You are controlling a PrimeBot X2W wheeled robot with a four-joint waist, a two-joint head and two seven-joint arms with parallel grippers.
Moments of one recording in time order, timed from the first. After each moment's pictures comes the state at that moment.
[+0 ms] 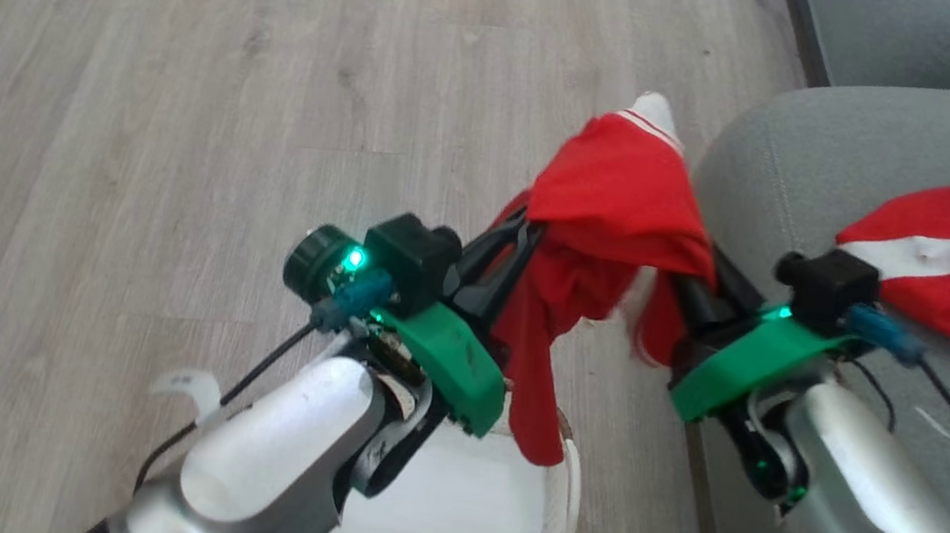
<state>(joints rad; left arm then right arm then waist) -0.57 0.18 -0.88 0.14 -0.56 0.18 -0.08 -0.47 -0.27 0.53 0.41 0.58 0.13 -0.26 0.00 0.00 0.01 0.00</state>
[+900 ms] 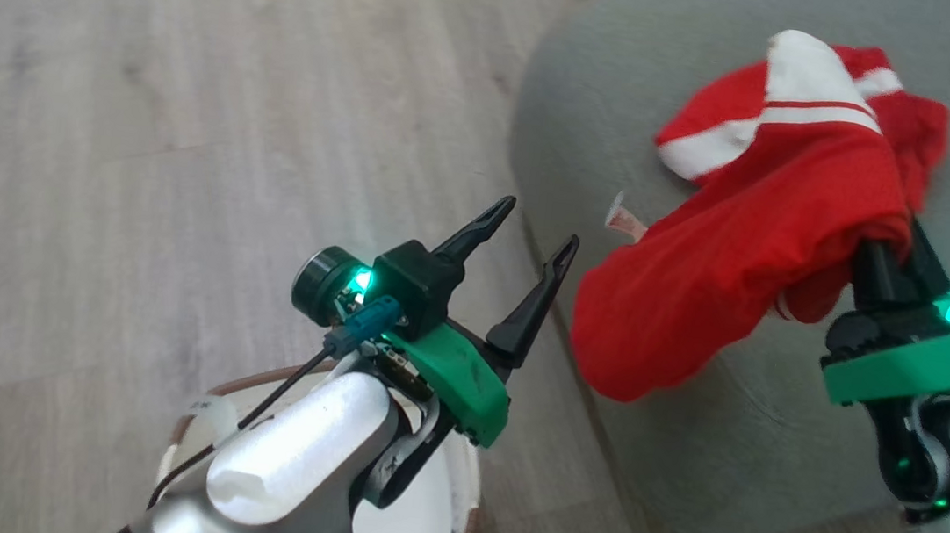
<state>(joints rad) -0.55 0.14 -0.91 0.24 -0.55 0.18 -0.19 -0.32 -0.38 0.23 0.12 0.62 0.13 -0.26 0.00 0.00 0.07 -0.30</state>
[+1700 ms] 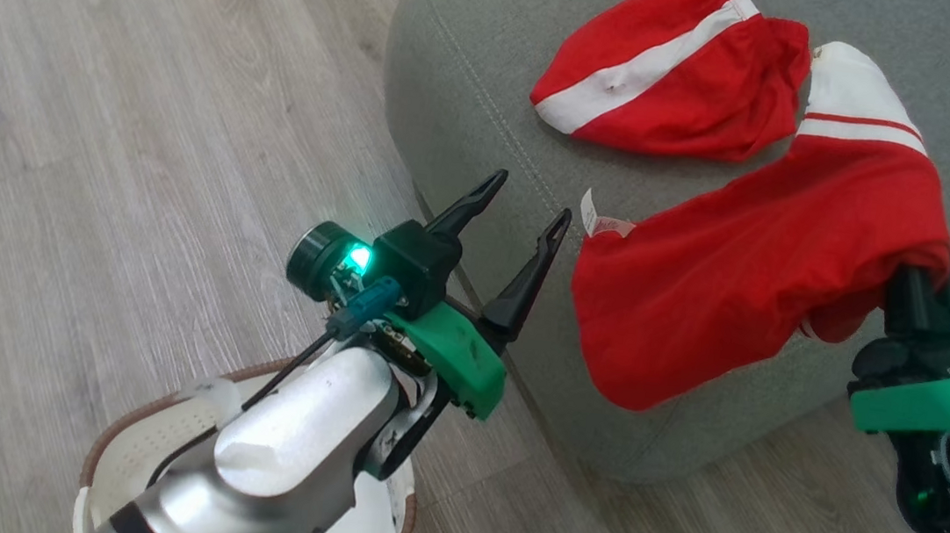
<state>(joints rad) -0.60 0.12 -0.90 0.34 -0.52 0.17 -0.24 -0.21 -0.36 0.14 0.01 0.66 0.13 -0.26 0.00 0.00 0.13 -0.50</state>
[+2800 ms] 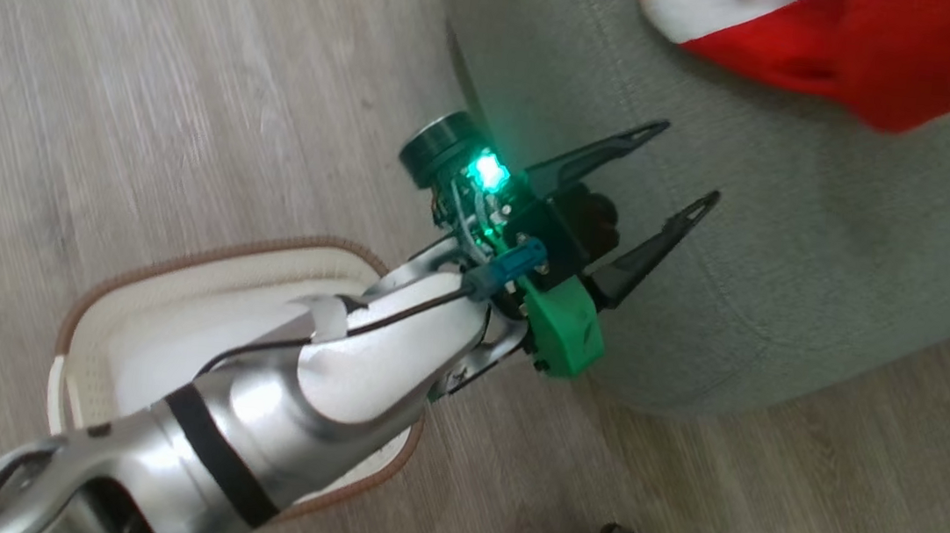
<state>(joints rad) -0.89 0.06 -1.10 0.44 -0.41 0.04 -0.23 -0.83 -0.76 0.08 0.26 0.84 0.13 -0.26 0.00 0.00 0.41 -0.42</state>
